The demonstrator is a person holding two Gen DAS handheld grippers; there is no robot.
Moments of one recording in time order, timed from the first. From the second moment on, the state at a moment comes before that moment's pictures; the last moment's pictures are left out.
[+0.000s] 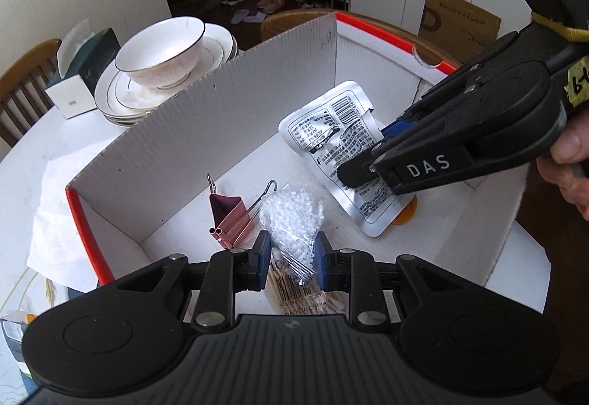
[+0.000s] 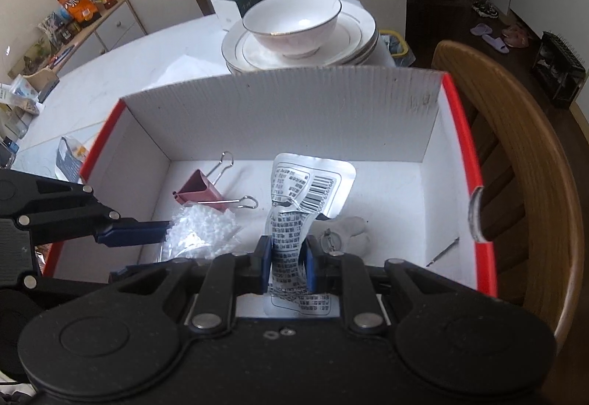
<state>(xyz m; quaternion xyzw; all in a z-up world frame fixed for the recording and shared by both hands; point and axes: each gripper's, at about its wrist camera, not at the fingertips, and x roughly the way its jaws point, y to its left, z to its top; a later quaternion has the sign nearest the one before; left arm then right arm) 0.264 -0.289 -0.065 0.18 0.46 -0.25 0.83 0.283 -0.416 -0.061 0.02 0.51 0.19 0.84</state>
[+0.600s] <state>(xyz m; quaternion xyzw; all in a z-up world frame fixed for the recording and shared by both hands) 0.273 -0.290 -0.084 0.16 0.51 -0.24 0.81 0.285 -0.413 -0.081 0.01 0.54 0.19 0.82</state>
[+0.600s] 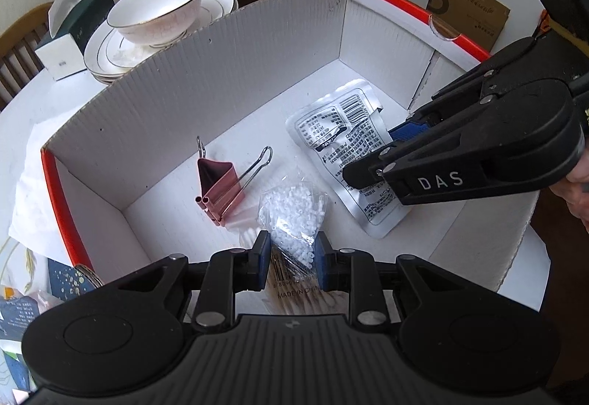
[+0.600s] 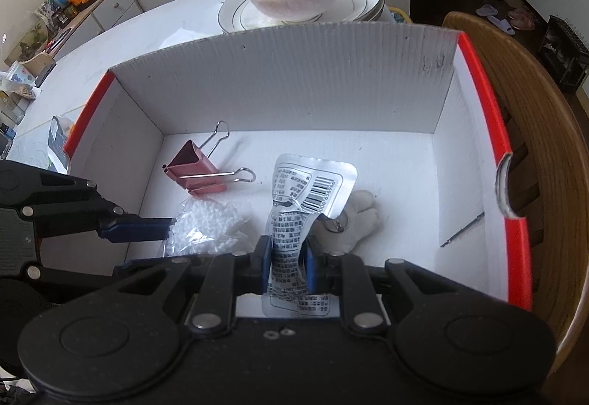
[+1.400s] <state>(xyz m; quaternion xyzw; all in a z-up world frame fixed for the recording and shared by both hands) 0.257 -0.276 -0.067 0.11 0.48 -0.25 0.83 0.270 -0.427 -0.061 0.01 0.51 0.20 0.84</state>
